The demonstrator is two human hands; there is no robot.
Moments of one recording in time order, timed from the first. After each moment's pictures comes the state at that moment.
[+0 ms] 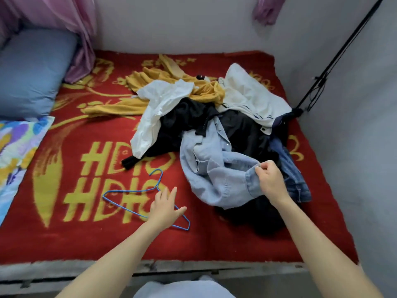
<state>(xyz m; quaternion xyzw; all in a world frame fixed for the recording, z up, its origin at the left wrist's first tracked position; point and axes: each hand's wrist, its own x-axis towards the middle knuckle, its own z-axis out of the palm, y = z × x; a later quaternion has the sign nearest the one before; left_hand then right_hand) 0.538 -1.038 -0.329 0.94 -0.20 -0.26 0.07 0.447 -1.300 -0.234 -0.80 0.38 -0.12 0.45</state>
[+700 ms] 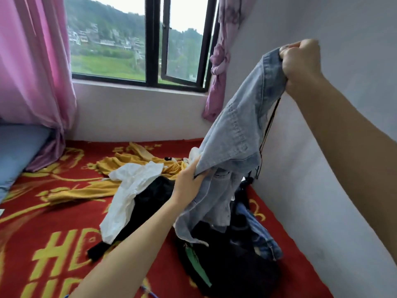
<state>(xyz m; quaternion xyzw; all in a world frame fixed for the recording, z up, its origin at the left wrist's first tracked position) 0.590 -1.127 -0.088 0.65 -0.44 -0.04 0.62 0.508 -1.279 0.180 -0.71 0.26 -0.53 0.37</state>
